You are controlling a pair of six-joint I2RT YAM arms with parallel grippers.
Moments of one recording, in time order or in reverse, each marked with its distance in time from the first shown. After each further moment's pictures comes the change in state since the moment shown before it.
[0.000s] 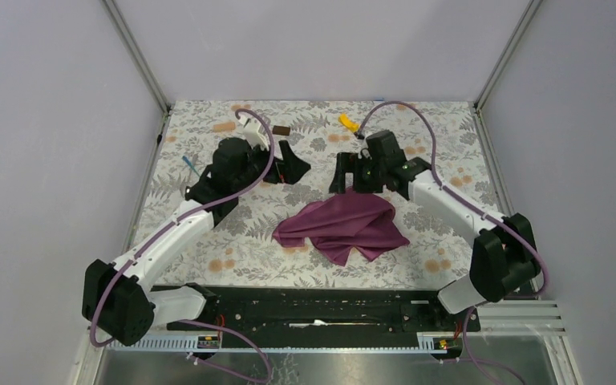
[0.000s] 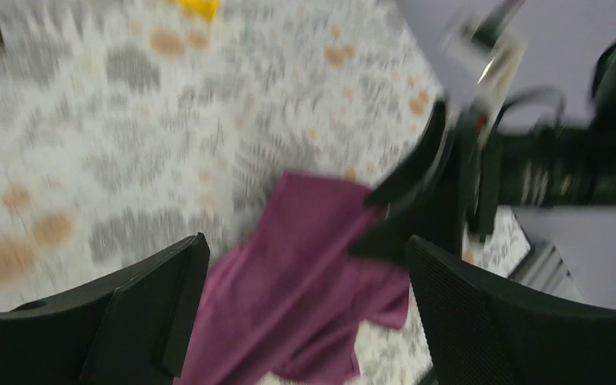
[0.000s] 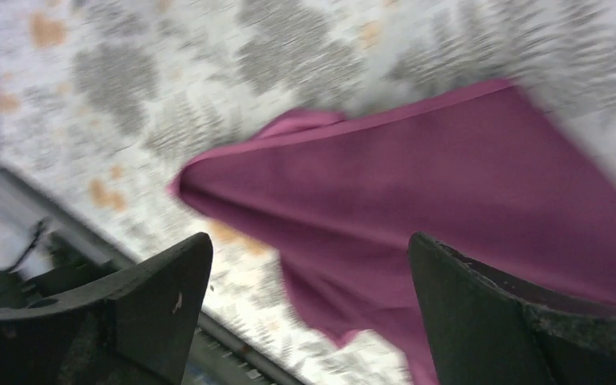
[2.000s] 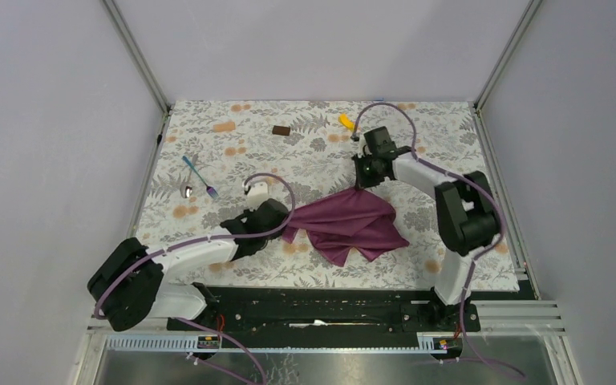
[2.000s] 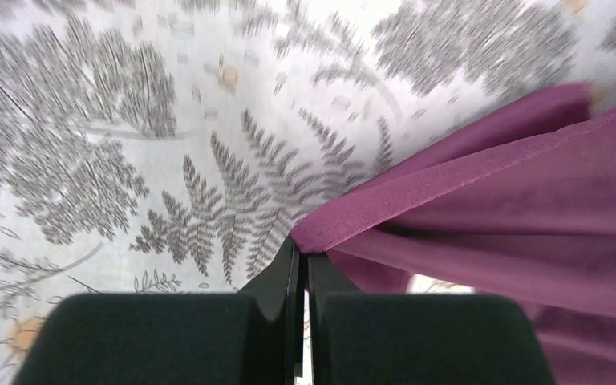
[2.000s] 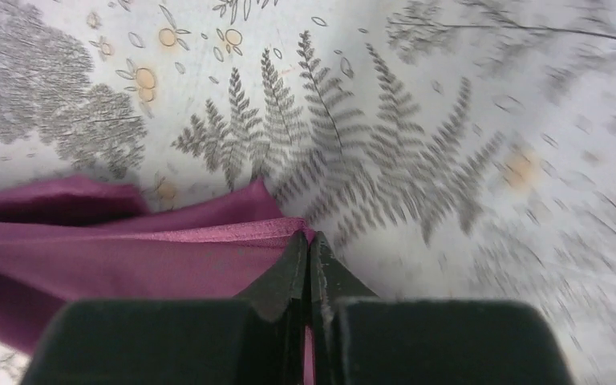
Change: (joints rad) left arm -0.305 0.072 -0.456 -0.172 -0.761 -0.379; right arm -0.171 0.449 0.184 0.004 0.082 -0.428
